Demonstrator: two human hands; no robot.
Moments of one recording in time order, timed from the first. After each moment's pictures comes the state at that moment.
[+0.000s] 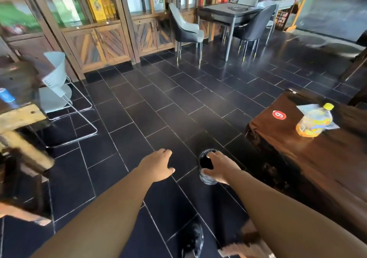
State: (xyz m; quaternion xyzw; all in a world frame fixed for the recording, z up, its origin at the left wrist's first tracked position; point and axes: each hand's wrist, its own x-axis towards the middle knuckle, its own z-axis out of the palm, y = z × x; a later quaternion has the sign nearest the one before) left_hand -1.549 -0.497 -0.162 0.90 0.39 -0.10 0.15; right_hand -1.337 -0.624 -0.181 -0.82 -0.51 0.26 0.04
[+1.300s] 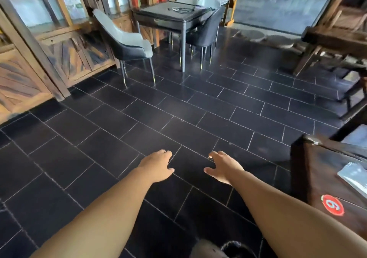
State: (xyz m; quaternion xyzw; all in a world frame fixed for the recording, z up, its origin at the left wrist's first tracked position) left_hand -1.122 0.143 -0.150 0.96 0.21 -0.15 0.15; right_hand -0.970 -0.056 -0.163 -0.91 -0.34 0.24 0.06
